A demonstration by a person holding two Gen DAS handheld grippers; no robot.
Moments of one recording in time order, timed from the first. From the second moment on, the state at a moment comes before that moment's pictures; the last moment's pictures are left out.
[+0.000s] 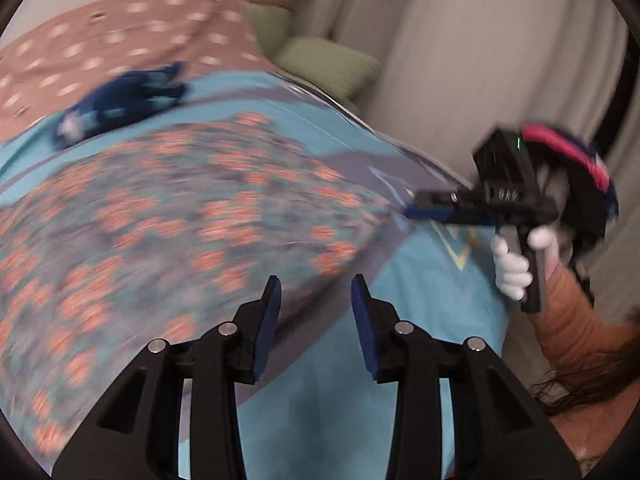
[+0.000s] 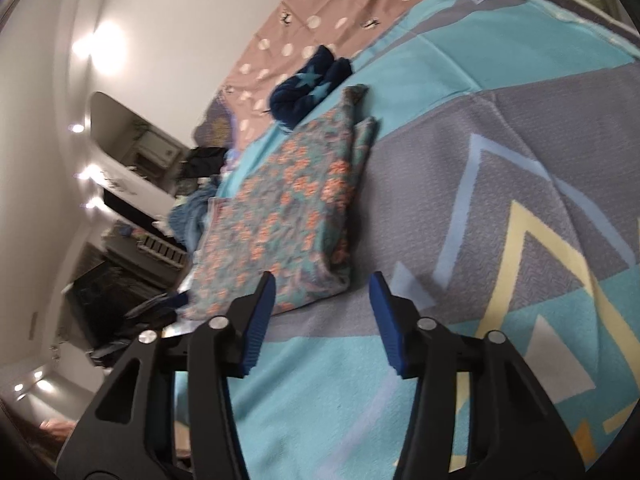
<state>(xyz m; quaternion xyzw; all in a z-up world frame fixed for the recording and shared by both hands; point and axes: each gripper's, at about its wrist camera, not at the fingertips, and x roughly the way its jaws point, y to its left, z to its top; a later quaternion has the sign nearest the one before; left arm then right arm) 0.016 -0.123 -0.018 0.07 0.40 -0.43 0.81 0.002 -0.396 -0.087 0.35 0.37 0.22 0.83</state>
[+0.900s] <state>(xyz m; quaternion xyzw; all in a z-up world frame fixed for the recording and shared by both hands) 0.056 -0.204 -0.053 0.12 0.43 -0.38 0.81 0.048 -0.391 -0.100 0.35 0.41 0.31 0.78</state>
